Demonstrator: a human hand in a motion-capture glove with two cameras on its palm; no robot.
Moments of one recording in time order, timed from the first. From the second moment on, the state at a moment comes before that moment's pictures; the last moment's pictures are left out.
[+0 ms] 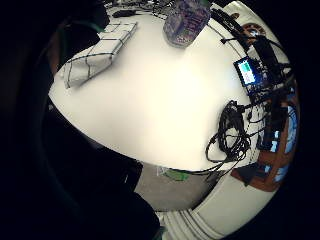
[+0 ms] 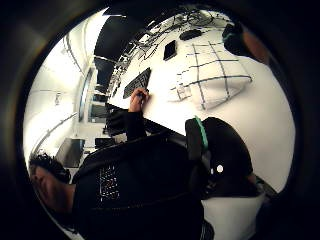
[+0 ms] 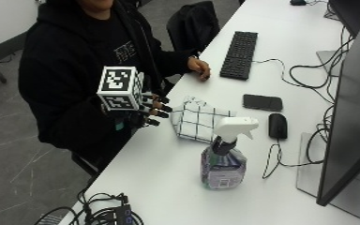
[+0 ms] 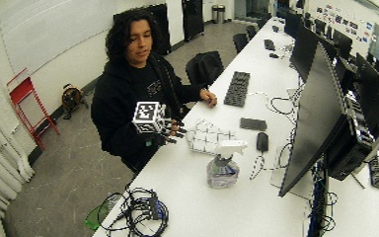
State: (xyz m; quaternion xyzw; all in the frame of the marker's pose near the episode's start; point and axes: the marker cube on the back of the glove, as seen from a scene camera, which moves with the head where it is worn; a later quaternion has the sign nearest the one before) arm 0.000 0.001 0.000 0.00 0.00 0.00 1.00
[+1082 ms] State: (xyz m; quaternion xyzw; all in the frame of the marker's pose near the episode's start) arm 0.020 -0.007 -0.008 0.00 0.01 0.03 1.00
